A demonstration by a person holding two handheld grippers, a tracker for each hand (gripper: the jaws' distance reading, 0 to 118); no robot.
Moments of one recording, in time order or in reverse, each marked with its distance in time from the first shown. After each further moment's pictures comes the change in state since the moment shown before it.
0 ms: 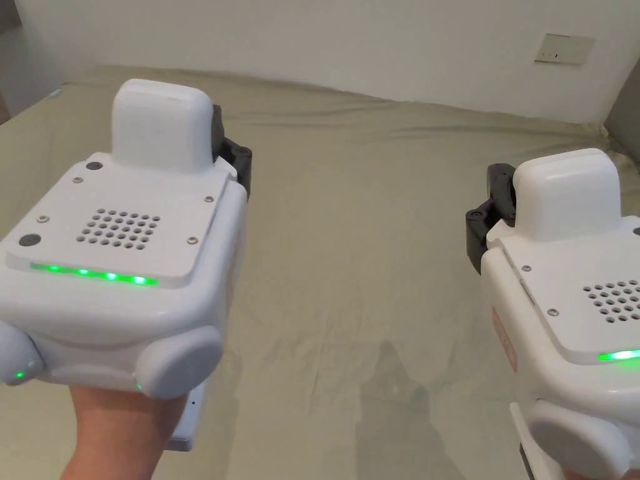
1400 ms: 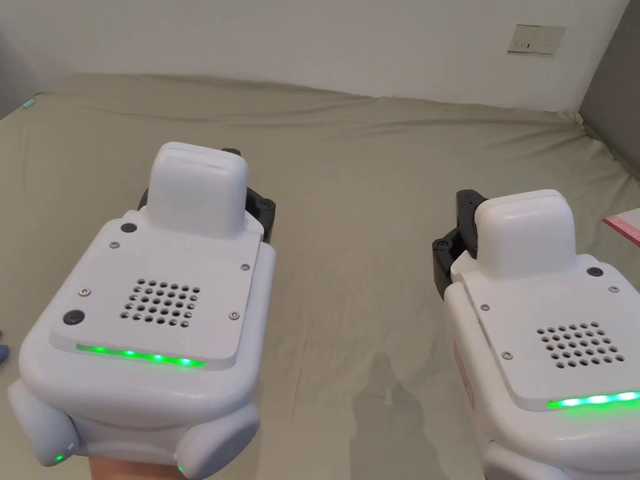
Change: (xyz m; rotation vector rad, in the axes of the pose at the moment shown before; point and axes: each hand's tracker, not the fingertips) left arm 0.037 -0.012 0.021 -0.025 -0.030 -0.064; right arm 0.000 -0.029 0.011 -0.006 -0.015 -0.060
